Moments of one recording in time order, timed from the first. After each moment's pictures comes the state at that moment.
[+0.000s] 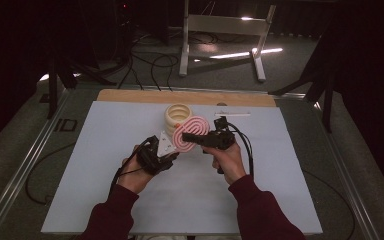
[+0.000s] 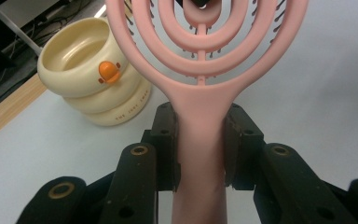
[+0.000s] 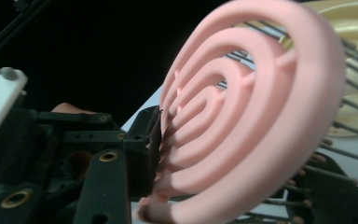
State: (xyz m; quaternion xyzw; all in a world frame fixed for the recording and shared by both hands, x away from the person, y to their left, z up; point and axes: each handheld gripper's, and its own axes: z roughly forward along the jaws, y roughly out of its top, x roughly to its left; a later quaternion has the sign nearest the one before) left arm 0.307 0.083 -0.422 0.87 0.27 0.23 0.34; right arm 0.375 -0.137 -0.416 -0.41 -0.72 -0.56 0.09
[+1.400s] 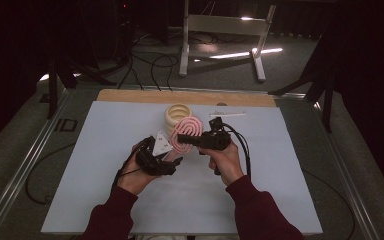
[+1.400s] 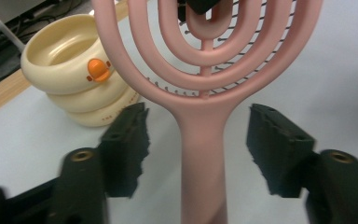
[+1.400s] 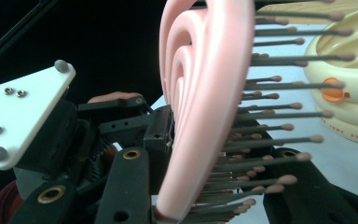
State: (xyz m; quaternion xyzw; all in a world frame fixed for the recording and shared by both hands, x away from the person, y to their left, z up) left arm 0.308 0.090 -0.427 0.85 0.29 0.21 0.38; right arm 0.369 -0.126 -0.410 -0.38 -0.73 -0.56 0.10
